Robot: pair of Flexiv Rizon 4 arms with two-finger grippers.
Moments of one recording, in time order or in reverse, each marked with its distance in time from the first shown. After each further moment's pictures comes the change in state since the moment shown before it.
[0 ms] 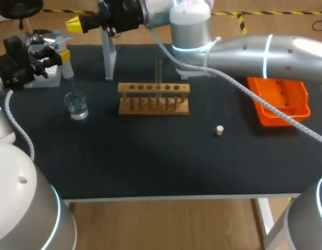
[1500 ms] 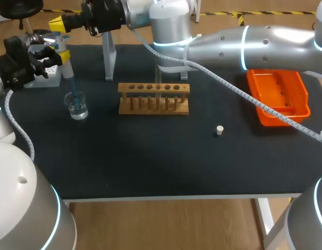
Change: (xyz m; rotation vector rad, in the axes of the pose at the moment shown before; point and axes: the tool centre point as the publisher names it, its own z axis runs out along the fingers) left arm 0.000 0.000 0.000 0.000 0.000 0.000; right arm -0.030 -0.010 0.040 -0.020 0.015 0.028
